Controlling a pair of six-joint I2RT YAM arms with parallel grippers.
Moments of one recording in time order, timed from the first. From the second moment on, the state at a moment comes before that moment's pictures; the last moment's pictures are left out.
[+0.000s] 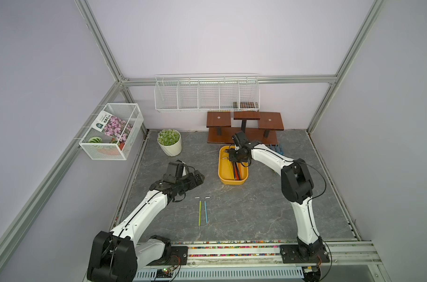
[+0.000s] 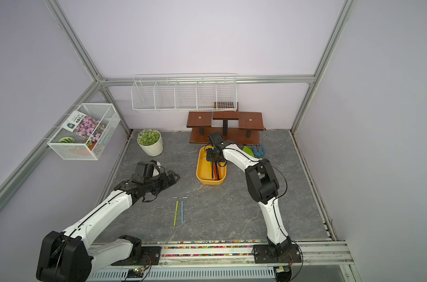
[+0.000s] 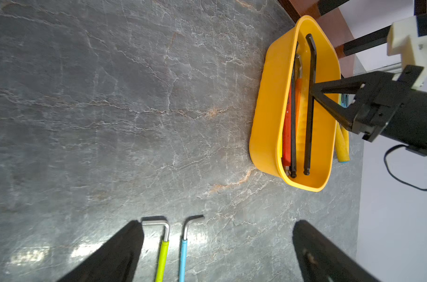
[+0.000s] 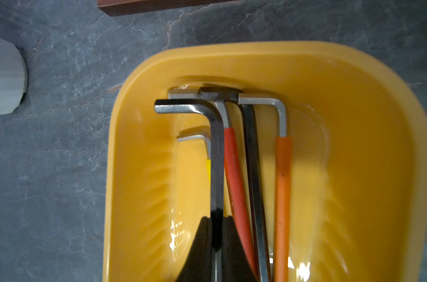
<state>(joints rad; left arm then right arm) -0.33 1.16 0.73 -0.42 0.27 -0.71 0.54 2.23 1.84 -0.67 -0.07 0.57</state>
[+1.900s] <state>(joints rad) -0.21 1.07 0.69 -0.44 0.13 -0.74 1.19 1.87 1.32 -0.47 0.20 0.74</state>
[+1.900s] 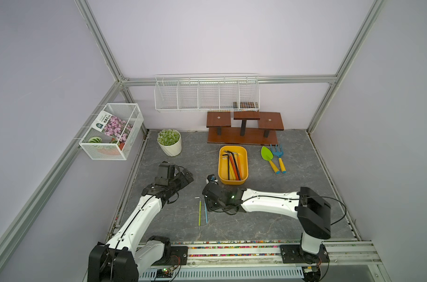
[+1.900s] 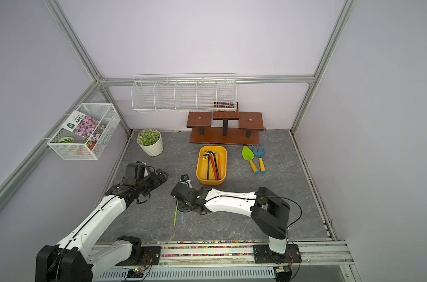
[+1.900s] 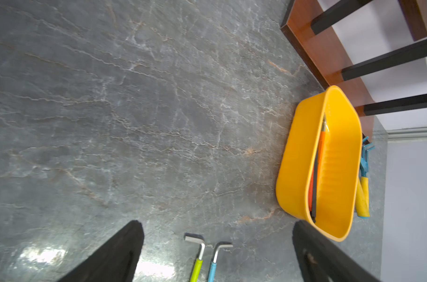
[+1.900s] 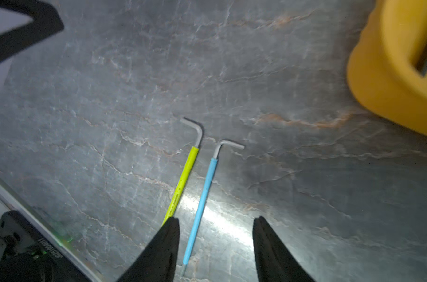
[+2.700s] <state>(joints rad) -0.14 1.04 0.62 -0.42 0.18 -0.74 1.21 2.14 1.55 -0.62 0.21 0.79</state>
